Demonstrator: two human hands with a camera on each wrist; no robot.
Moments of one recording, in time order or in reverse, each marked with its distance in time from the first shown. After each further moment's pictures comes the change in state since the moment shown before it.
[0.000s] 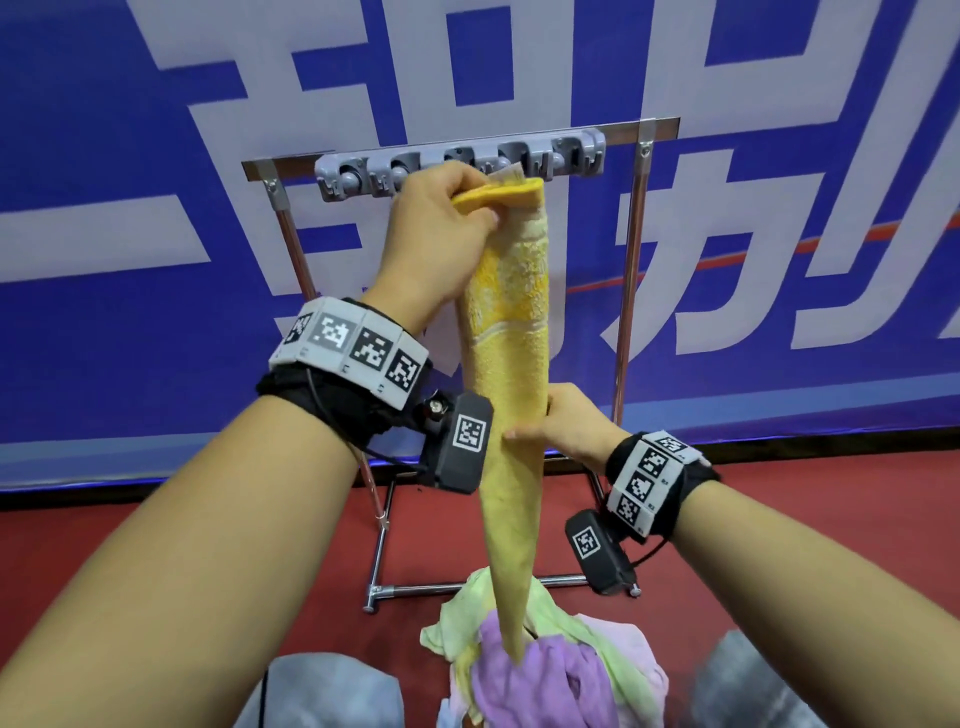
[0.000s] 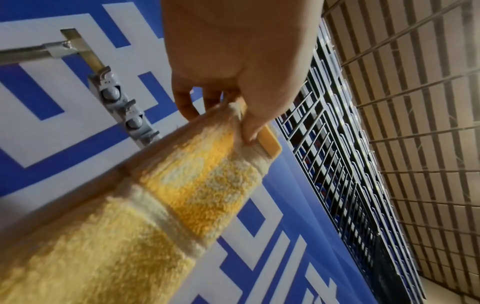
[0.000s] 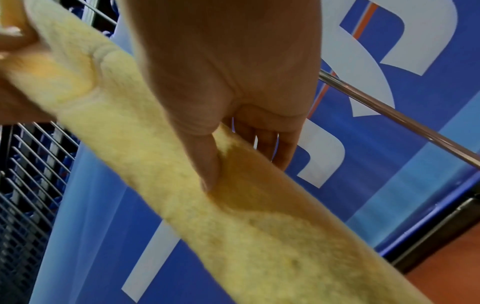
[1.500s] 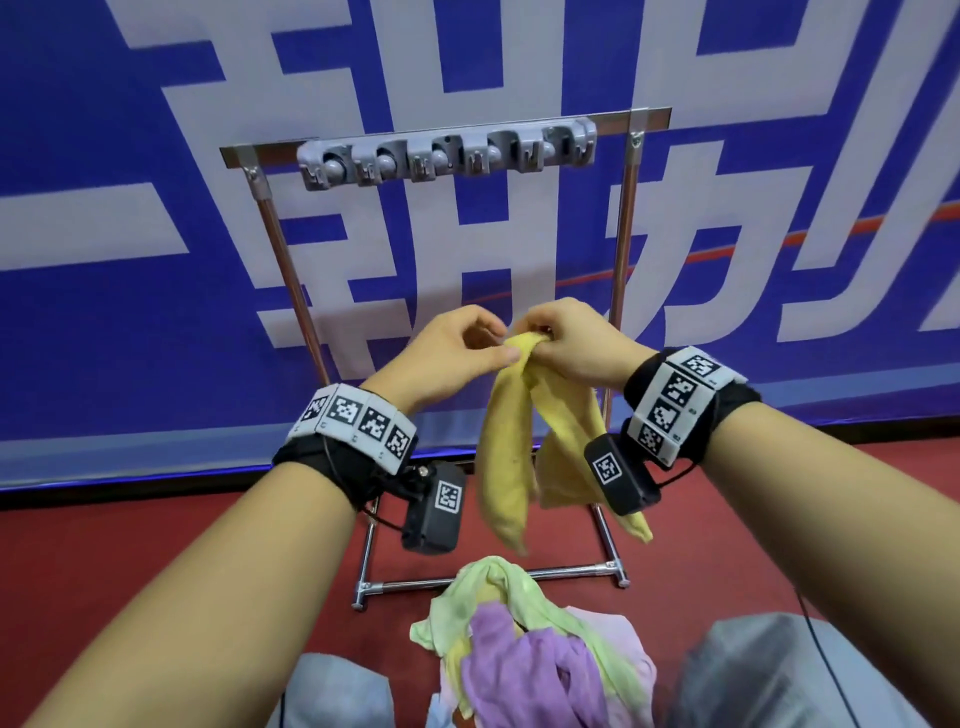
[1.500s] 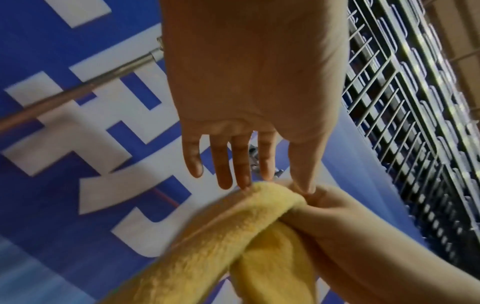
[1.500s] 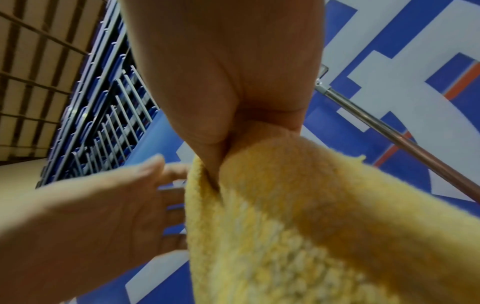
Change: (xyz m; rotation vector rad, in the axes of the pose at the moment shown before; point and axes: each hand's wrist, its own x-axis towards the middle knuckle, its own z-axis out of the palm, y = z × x) left_hand -0.054 -0.084 0.034 -0.048 -0.464 -0.223; right_hand 0.010 -0.082 -0.048 -0.592 0.034 -0.298
